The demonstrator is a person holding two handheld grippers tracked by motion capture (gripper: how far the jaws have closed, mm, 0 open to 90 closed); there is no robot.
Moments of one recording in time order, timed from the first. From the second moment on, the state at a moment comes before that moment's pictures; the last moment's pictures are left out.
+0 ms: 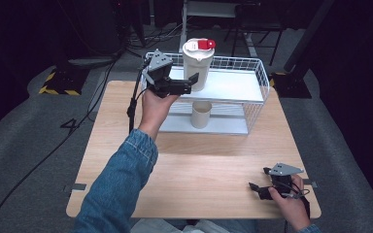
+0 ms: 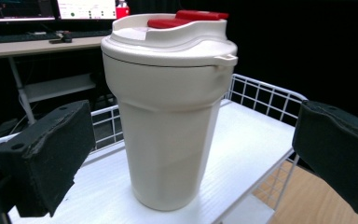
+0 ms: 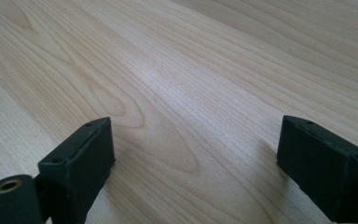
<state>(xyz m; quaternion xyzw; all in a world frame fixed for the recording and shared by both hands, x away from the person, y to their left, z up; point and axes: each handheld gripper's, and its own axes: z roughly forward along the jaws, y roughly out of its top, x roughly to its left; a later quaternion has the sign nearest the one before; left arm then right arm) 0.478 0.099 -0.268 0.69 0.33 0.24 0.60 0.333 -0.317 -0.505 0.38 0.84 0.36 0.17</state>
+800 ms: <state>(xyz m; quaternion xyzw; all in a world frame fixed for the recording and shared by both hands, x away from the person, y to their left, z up) 0.408 0.145 -0.272 0.70 0.31 0.26 0.59 0.333 -0.317 -0.505 0.38 0.84 0.36 0.17</state>
